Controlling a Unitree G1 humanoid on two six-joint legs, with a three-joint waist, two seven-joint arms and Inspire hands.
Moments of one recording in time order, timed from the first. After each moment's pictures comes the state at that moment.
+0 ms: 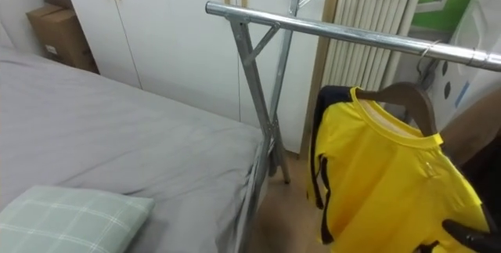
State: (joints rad) left arm 0.39 0.24 0.35 1.02 0.07 0.06 0.03; right arm -0.06 -0.65 -0.30 0.96 0.59 0.00 0.26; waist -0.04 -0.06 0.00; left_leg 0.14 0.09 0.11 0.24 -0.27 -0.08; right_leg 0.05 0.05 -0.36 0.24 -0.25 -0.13
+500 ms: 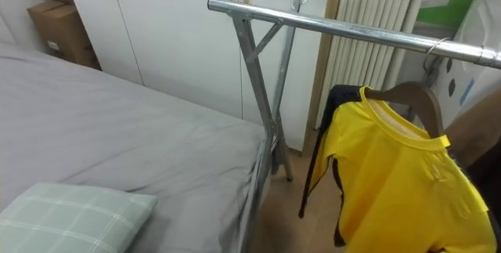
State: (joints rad) left arm 0.36 0.24 0.27 1.02 0.07 0.06 0.09; right arm 0.07 -0.48 -0.23 0.96 0.43 -0.05 0.30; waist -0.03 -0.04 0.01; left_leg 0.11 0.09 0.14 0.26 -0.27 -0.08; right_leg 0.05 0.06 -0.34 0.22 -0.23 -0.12
